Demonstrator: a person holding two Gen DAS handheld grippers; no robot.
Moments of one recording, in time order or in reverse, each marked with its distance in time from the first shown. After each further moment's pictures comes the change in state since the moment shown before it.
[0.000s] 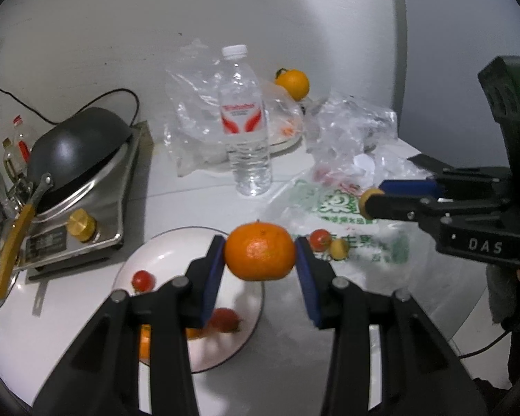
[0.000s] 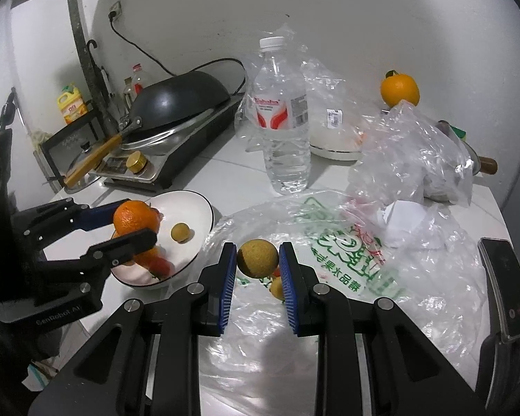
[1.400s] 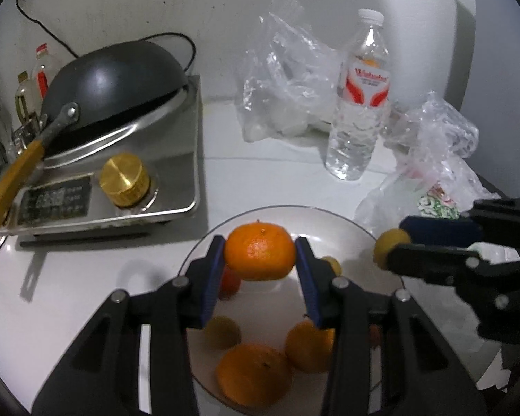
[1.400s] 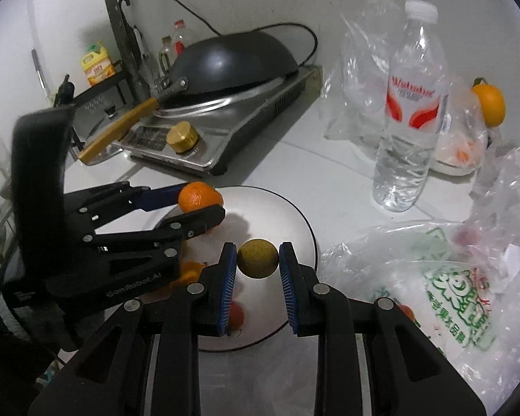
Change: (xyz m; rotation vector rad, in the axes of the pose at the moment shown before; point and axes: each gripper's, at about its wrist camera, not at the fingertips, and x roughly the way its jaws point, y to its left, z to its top) left arm 0.070 0.120 -0.025 -0.177 0.064 0.018; right arm 0.102 0.090 0.030 -0.110 0.123 0.109
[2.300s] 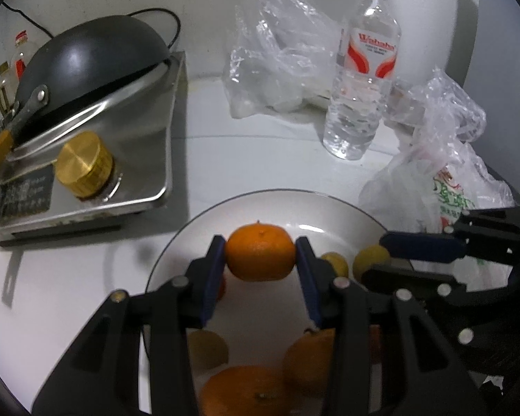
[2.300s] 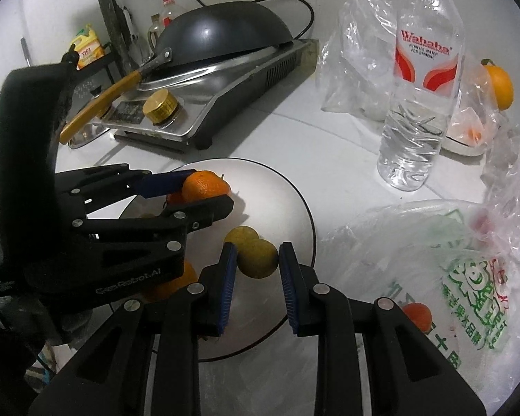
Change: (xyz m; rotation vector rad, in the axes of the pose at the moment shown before) left arm 0.031 -0.004 -0.002 0.011 0.083 -0.023; right arm 0.036 -0.008 -0.010 0.001 0.071 -0.016
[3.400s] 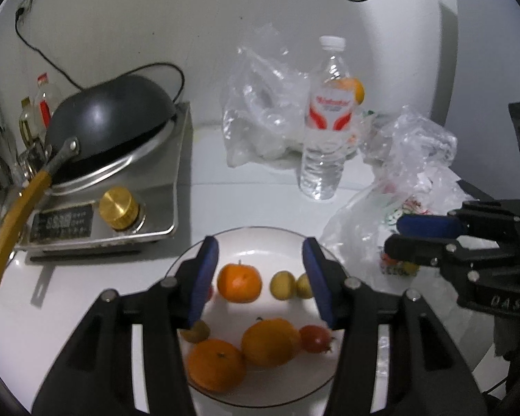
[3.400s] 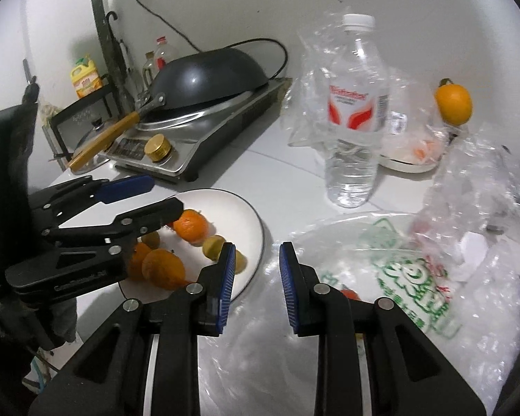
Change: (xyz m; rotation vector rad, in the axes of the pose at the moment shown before) left arm -0.070 -0.036 0.001 0.028 -0.165 0.041; right arm -0.081 -0.027 -0.012 0.027 -0.131 -0.046
